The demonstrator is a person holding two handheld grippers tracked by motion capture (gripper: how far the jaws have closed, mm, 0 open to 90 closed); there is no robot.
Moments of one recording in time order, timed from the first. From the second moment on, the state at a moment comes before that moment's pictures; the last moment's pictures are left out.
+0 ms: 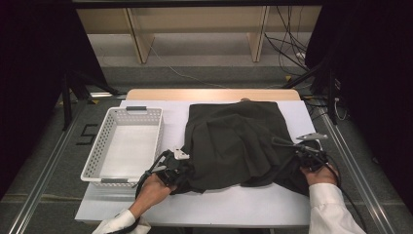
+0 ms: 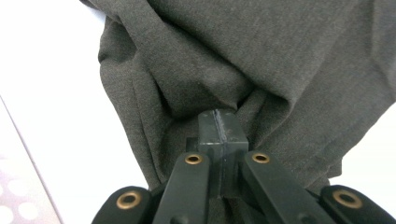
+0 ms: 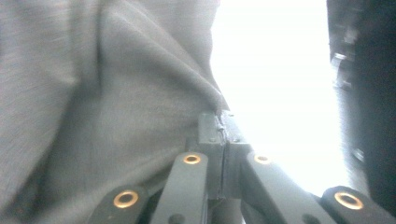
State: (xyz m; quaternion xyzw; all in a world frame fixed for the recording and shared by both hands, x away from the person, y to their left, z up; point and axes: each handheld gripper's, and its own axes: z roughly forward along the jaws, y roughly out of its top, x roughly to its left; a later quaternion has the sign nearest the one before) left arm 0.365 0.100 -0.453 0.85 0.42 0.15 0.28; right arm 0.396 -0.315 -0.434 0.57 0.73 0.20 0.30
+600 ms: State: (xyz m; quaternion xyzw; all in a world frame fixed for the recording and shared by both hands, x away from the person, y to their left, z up) left arm 0.364 0.106 -0.447 0.84 0.43 0.15 0.30; right arm 0.380 -0.276 -0.424 0.53 0.77 0.32 0.17
